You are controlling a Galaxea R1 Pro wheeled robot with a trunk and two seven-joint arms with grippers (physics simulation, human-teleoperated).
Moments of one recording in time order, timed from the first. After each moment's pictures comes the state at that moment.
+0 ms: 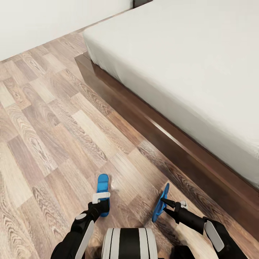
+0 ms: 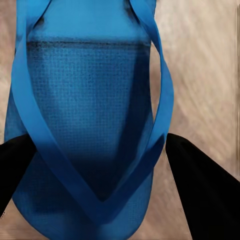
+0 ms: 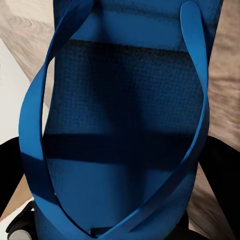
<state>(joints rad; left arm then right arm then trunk) -0.30 -0.12 -0.07 -1.11 0.14 0.36 0.03 -0.41 -0.14 -0.23 -0.73 -0.60 0.84 0.92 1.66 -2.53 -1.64</state>
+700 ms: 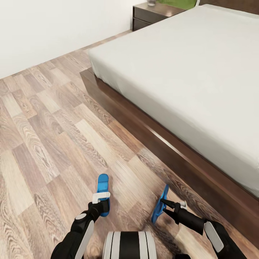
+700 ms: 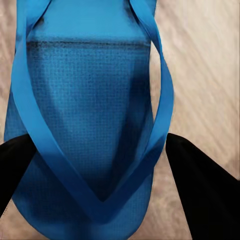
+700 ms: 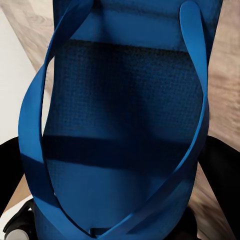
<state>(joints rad) -0.30 -0.12 -0.07 -1.11 0.14 0.36 0.03 -0.41 -0.13 -0.23 -0.72 -0.59 0.83 0.92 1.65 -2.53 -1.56</state>
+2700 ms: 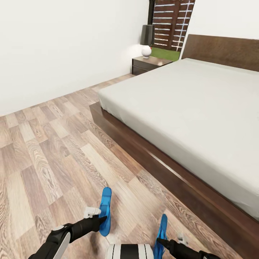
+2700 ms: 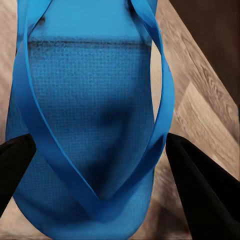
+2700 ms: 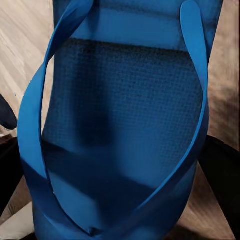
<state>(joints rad) -0.29 0.09 -0.06 -0.94 0.22 0.35 -0.61 -0.41 -0.12 -0.22 -0.28 -0.23 0.33 0.91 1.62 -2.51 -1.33</state>
